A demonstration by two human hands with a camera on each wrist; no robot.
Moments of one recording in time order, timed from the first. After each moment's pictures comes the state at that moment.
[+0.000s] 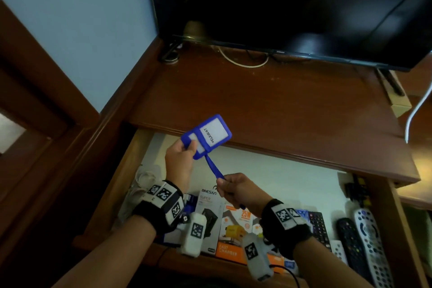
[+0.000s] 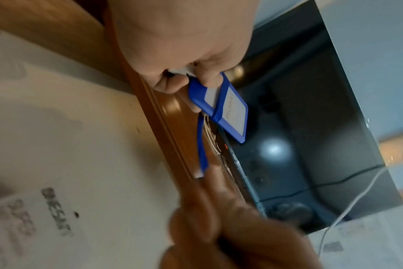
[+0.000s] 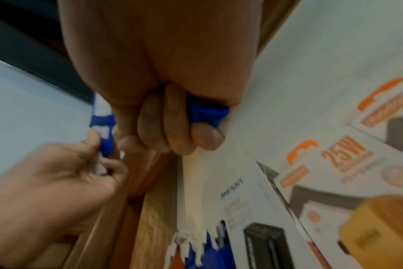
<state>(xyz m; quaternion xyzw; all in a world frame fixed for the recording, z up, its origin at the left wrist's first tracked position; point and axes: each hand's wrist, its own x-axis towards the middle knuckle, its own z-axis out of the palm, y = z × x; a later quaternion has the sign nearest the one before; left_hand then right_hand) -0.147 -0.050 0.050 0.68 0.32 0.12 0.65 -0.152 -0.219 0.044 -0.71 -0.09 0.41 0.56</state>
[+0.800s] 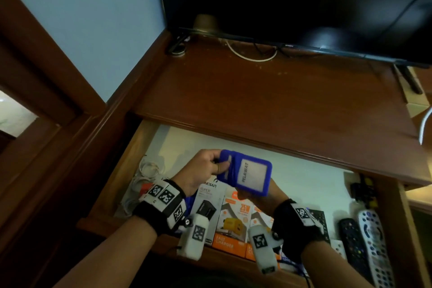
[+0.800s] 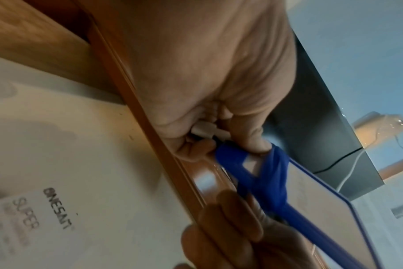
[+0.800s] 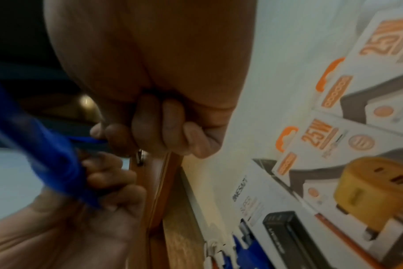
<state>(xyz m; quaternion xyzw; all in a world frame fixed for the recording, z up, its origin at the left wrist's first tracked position) -0.174 -0.081 0.077 0.69 0.12 -0.18 0.69 -0.152 -0.259 0.029 -0.60 0.03 0.36 0.71</state>
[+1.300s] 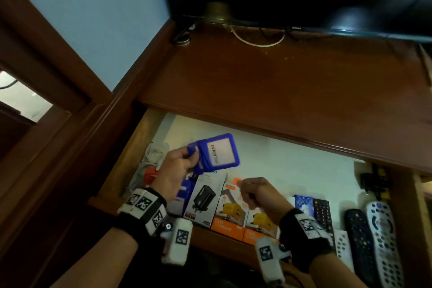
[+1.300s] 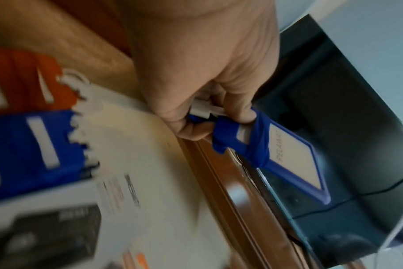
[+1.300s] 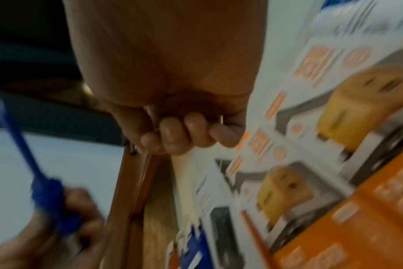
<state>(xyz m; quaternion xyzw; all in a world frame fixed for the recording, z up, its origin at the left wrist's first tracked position) -0.220 -0.082 0.073 0.64 0.30 -0.04 0.70 -0.181 -0.292 0.006 -0.68 -0.03 0.42 0.60</state>
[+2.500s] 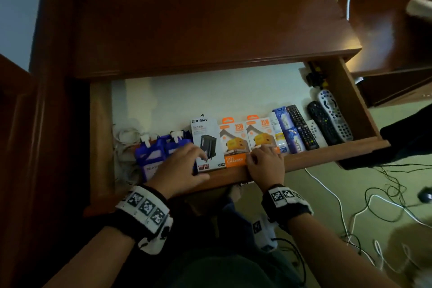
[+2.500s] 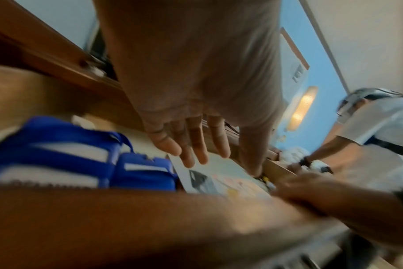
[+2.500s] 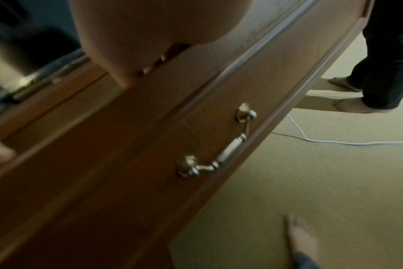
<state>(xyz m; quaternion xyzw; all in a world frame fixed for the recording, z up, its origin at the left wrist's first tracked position) -0.281 0.000 -0.004 0.90 -0.19 -0.28 0.27 -0.325 -0.238 -0.054 -0.97 0.15 0.05 0.16</state>
